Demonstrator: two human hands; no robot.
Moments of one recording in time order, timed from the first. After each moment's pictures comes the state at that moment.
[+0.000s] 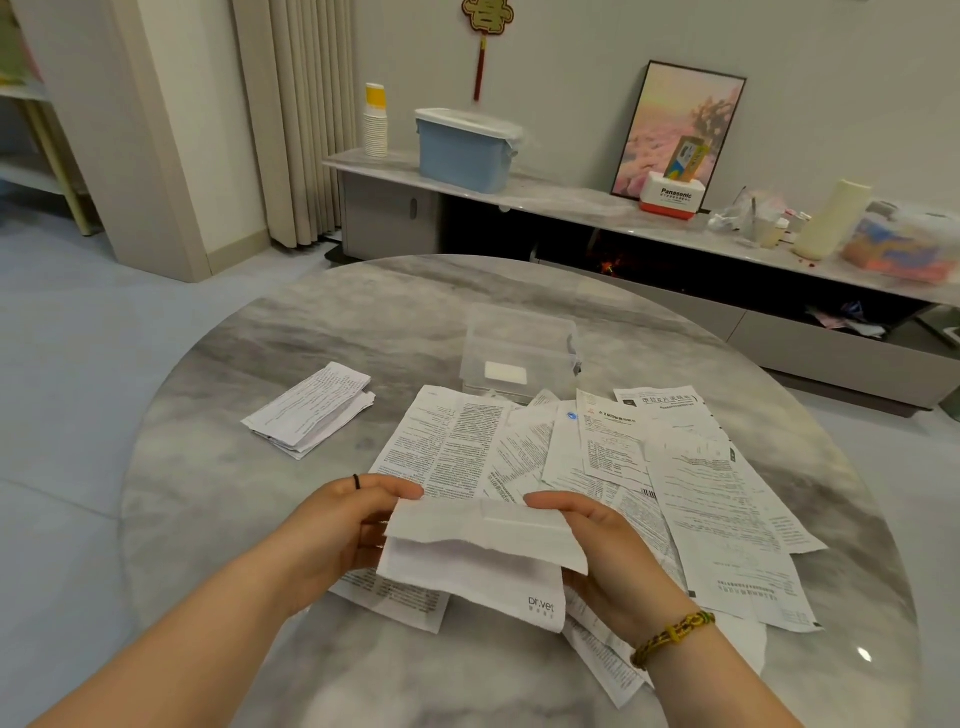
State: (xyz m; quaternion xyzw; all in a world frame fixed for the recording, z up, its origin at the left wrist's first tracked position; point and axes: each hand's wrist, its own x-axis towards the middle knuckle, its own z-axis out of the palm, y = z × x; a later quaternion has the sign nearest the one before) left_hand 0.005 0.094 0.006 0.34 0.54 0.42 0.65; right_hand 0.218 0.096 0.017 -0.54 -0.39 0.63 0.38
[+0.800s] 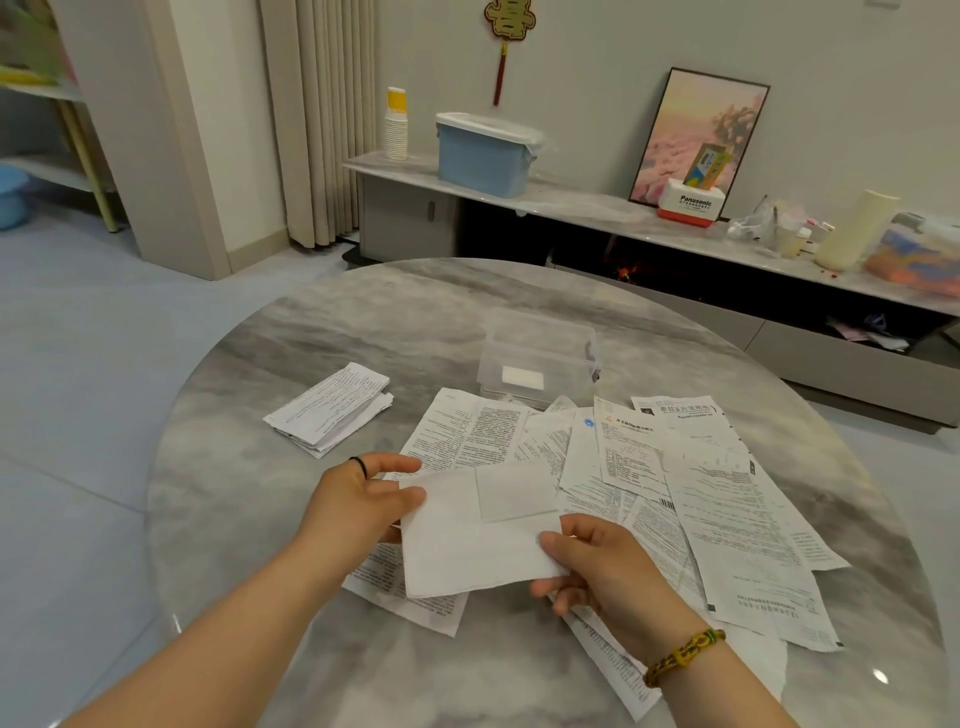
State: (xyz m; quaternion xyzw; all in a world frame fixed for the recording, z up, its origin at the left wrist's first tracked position) left_hand 0.009 0.095 0.011 0.38 0.60 0.49 0.51; right_hand 0.213 0.093 0.013 -0.54 -0.45 0.63 0.33
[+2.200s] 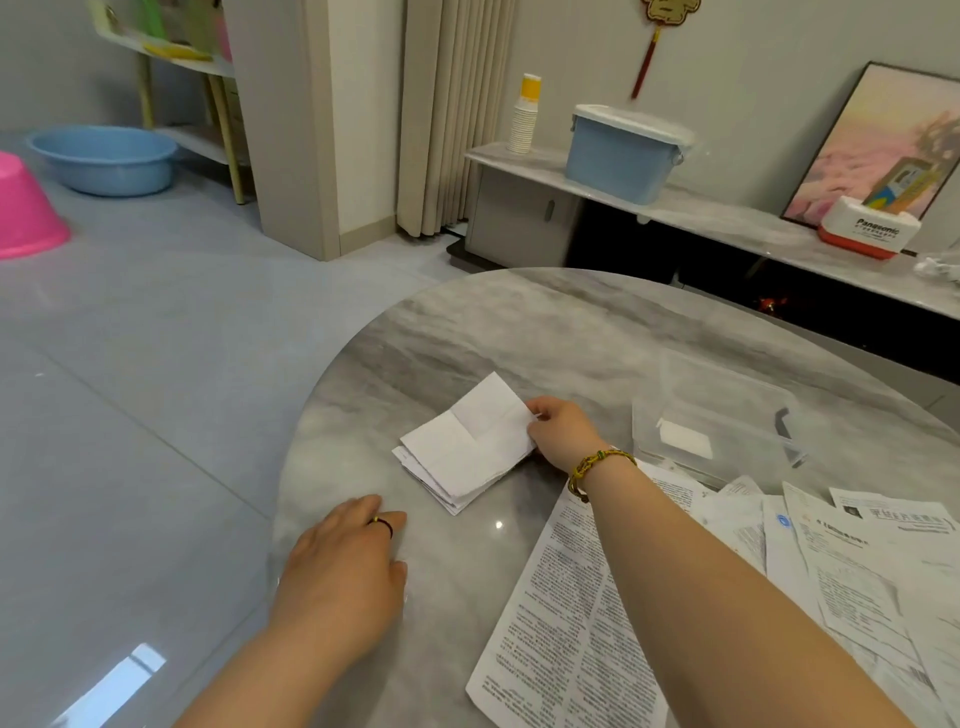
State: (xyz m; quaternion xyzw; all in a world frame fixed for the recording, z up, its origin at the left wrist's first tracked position) left_hand -0.107 0.110 -0.019 0.57 0.80 0.09 0.17; right_hand 0.022 0.285 -0.009 -0.59 -0.69 0.39 0.16
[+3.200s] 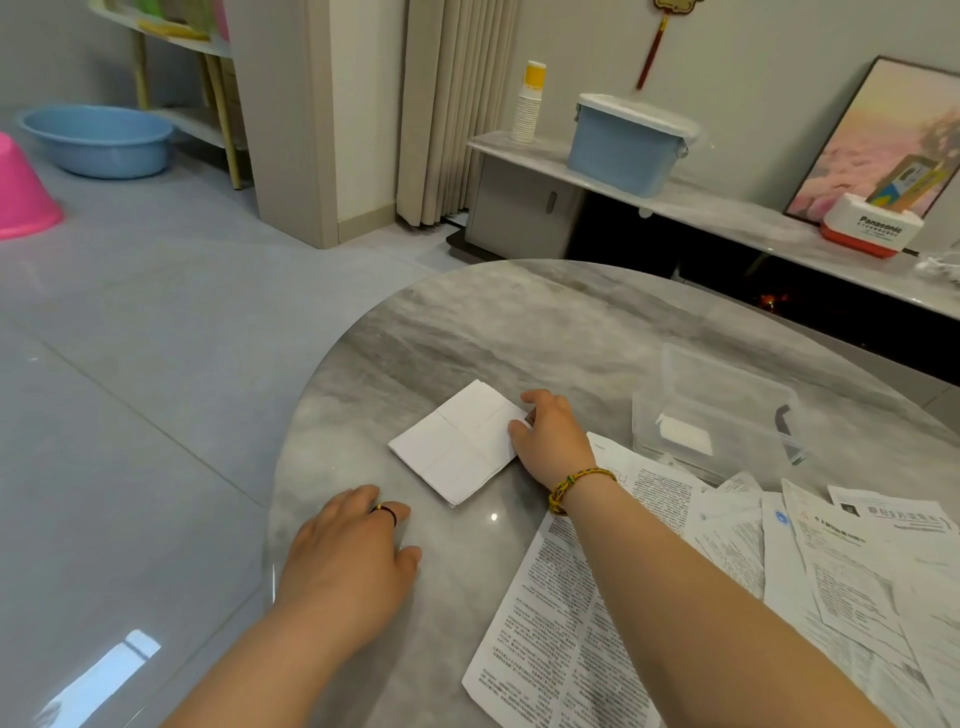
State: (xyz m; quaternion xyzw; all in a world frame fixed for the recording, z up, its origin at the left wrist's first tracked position) left_hand -0.105 0.115 -0.018 0.56 0.80 0.09 0.19; right_hand 0.019 0.272 -0.022 -0.59 -0.75 0.26 0.13
